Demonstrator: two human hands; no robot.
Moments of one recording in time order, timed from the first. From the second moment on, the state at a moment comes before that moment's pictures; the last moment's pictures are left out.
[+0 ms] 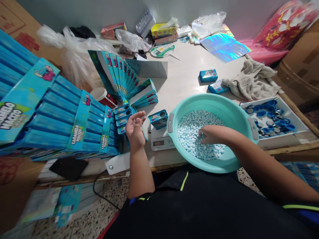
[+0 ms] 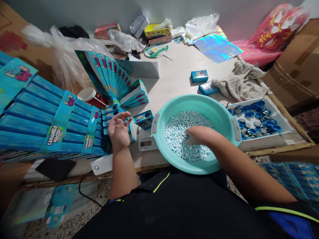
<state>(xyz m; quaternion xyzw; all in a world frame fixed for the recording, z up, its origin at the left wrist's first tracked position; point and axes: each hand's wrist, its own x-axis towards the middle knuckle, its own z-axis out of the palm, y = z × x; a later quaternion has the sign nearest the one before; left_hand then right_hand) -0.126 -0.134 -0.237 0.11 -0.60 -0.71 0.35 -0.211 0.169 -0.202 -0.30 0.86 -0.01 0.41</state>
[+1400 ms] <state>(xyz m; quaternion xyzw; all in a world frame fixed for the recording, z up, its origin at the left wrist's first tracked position) -0.126 -0.099 -0.194 -0.15 -0.91 -0.31 0.24 -0.213 0.170 -0.191 -0.31 0.87 -0.03 0.38</state>
